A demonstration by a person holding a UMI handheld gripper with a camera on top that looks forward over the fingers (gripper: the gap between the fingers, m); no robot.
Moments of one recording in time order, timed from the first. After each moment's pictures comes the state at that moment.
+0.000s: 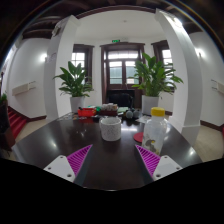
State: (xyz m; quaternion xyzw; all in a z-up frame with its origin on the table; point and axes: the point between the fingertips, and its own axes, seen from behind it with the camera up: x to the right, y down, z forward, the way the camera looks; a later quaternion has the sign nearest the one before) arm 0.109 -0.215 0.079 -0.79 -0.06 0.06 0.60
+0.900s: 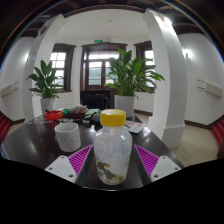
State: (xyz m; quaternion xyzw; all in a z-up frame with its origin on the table) arm 0.231 -0.115 0.065 -0.79 0.01 -0.02 0.61
